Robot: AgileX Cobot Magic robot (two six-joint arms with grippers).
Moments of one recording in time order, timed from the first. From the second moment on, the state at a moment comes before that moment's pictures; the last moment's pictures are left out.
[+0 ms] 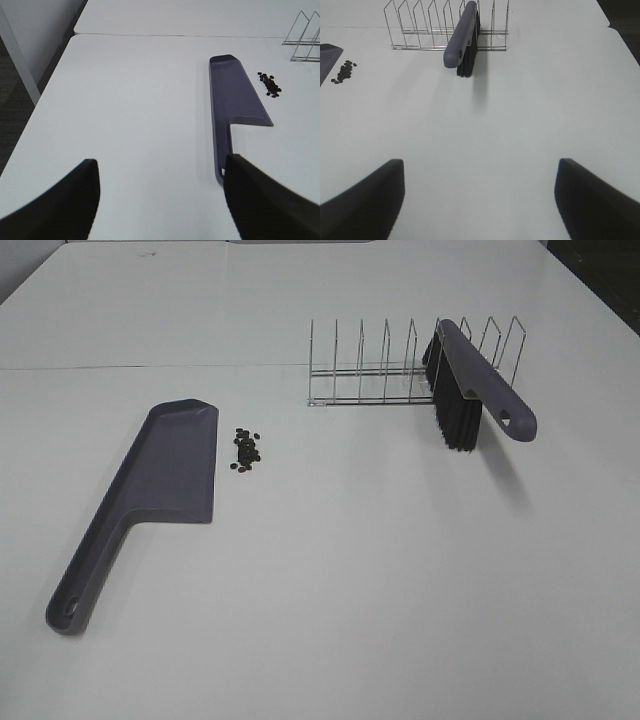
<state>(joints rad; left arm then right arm) -0.04 0.00 -0.51 0.06 1.06 -0.12 -0.01 0.00 -0.50 0.09 1.06 -0.04</state>
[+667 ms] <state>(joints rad) -0.04 0.00 -0.51 0.06 1.06 -0.12 -0.01 0.00 -0.50 0.09 1.06 -0.04</state>
